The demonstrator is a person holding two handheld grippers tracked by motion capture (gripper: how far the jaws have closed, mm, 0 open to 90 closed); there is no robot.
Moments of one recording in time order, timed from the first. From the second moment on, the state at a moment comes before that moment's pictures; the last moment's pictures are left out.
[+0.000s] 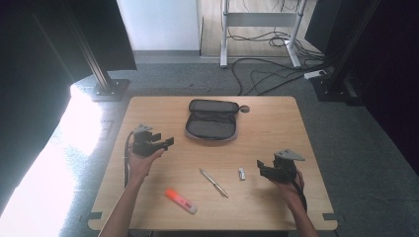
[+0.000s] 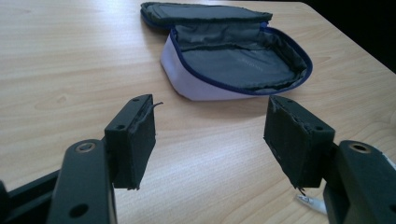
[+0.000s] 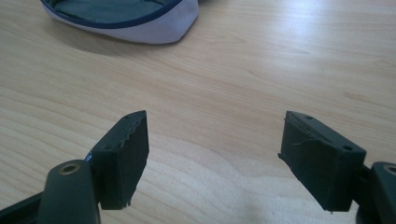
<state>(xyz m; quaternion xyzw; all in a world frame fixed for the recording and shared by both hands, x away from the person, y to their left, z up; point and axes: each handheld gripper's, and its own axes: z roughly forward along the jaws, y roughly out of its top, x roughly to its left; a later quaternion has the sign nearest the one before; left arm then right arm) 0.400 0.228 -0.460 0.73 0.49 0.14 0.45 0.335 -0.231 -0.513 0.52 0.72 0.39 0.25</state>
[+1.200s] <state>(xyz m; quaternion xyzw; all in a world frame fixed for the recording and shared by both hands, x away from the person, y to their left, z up) 0.451 0.201 -0.448 0.74 0.50 0.15 0.42 0.372 -0.195 -0.498 0.51 0.73 0.41 0.22</state>
